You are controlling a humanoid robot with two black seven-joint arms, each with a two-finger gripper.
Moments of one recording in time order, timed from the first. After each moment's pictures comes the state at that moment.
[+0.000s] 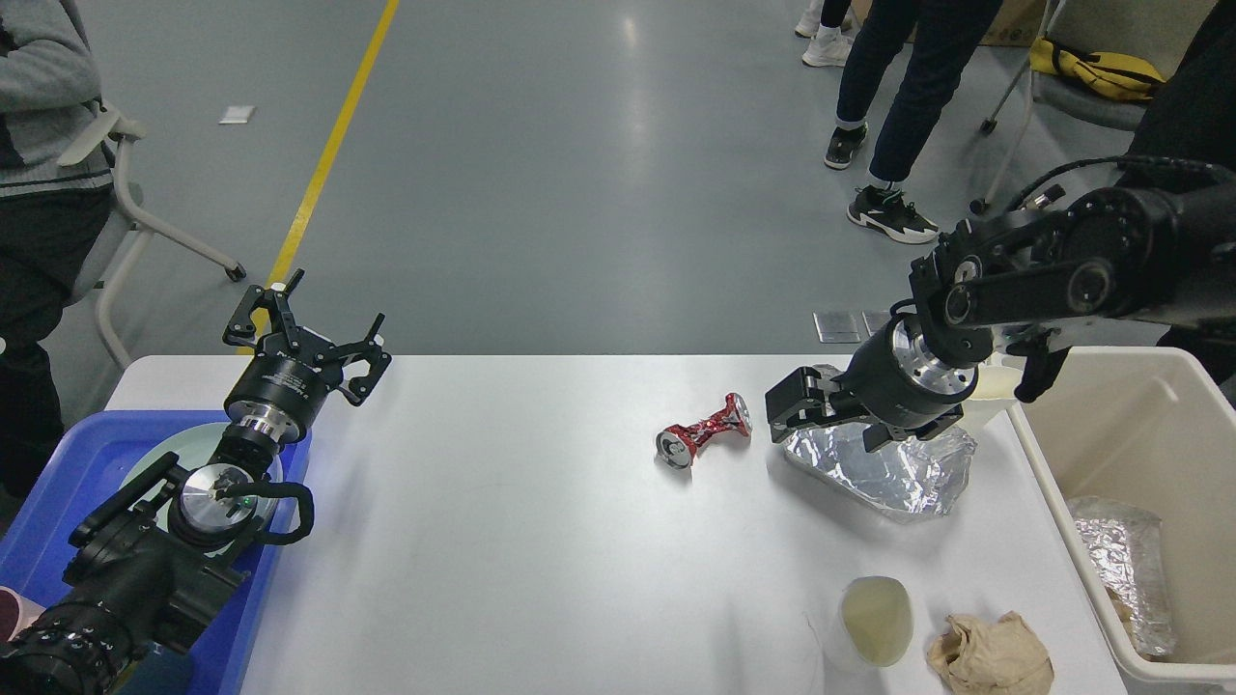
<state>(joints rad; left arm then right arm) -0.60 0.21 -1.00 -0.50 -0.15 -0.53 -0.15 1.92 -0.25 -1.13 1.38 -0.10 0.43 0.01</state>
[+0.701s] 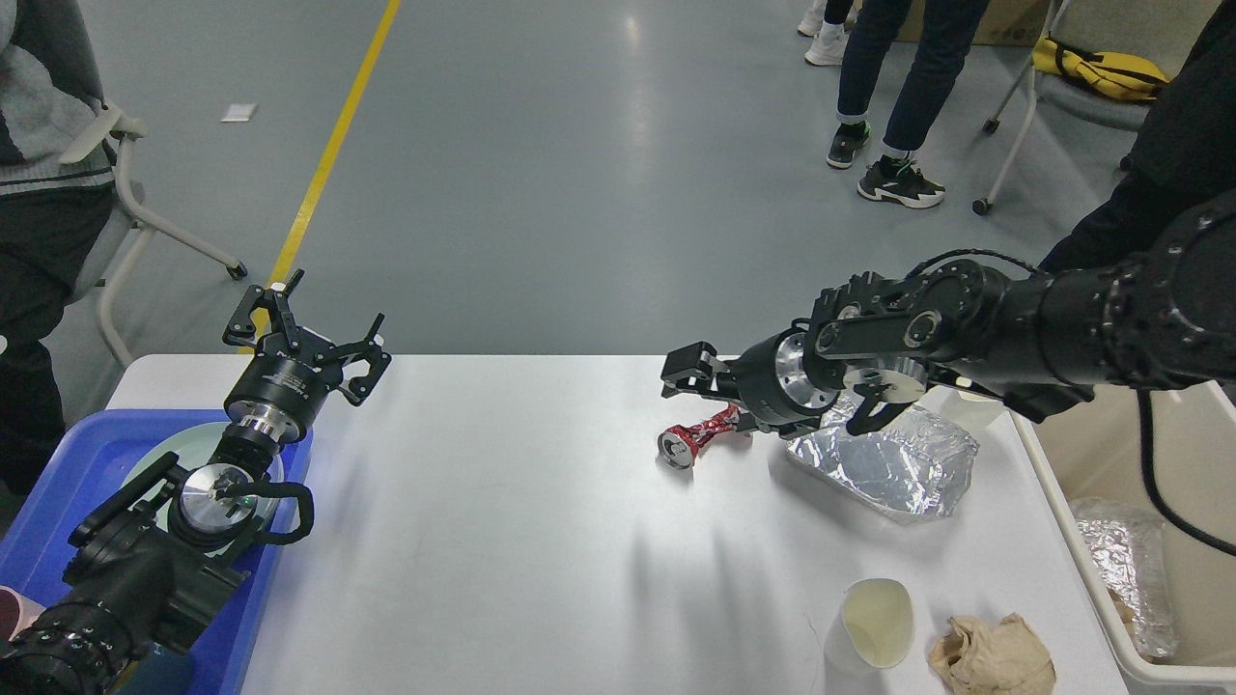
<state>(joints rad) -0.60 0.21 -1.00 -0.50 -0.15 -0.53 -0.15 1.58 -0.02 -0.93 1.00 0.20 0.18 0.00</state>
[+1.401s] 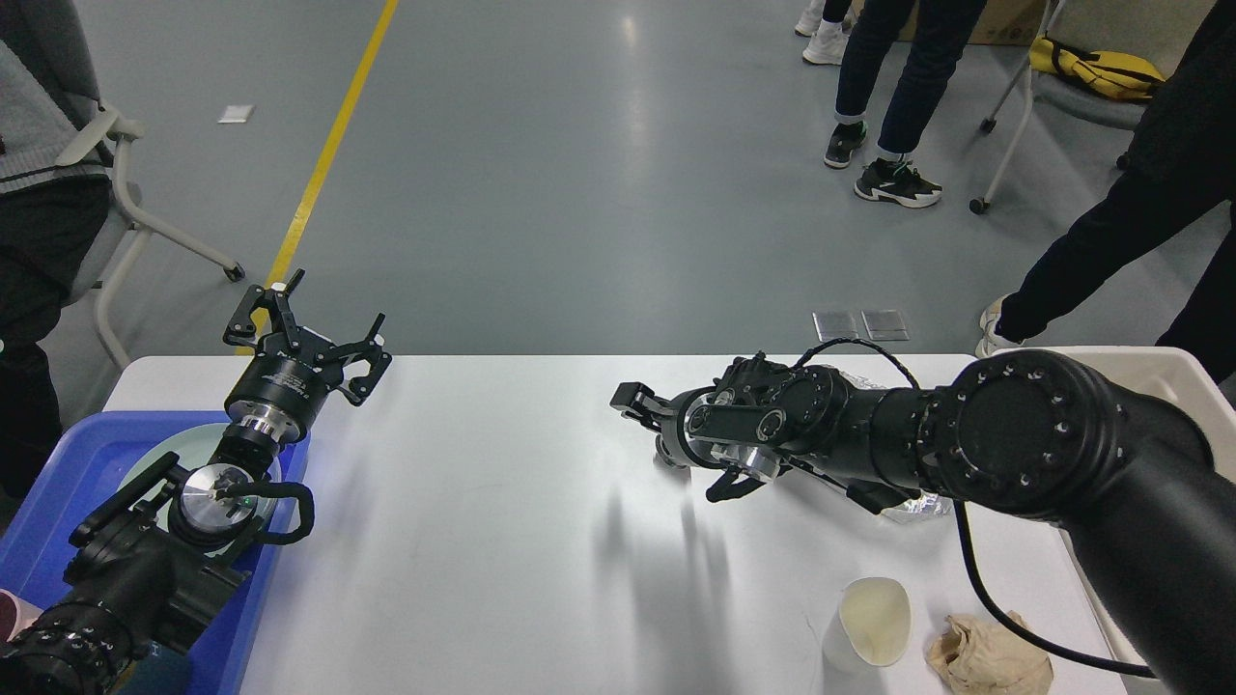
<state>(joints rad) -0.60 0.21 -1.00 -0.50 -0.15 -0.53 -0.15 1.34 0.20 -0.85 0.73 0.24 -0.08 -0.23</state>
